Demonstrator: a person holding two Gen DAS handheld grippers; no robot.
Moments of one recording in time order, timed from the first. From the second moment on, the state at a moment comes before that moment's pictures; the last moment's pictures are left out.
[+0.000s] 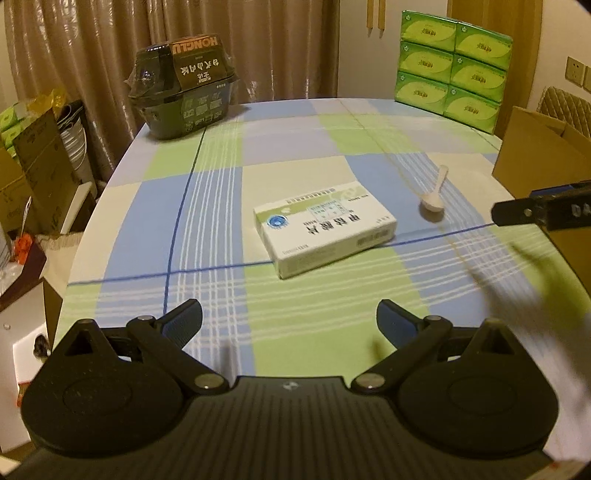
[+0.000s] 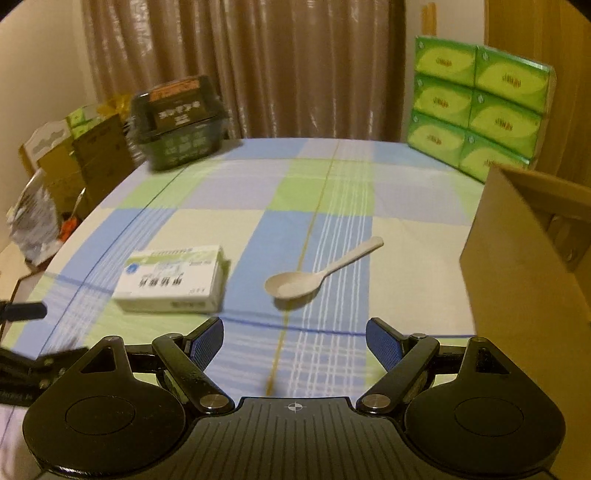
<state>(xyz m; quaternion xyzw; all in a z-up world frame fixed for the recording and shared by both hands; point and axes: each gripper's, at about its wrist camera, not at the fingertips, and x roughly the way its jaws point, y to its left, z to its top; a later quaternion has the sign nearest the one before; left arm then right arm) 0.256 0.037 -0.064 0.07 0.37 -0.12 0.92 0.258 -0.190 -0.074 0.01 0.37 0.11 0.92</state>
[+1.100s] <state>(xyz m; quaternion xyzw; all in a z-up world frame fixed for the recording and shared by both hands) 0.354 0.005 -0.080 0.16 0.32 -0.25 0.90 0.286 -0.202 -0.124 0.00 0.39 0.09 0.92</state>
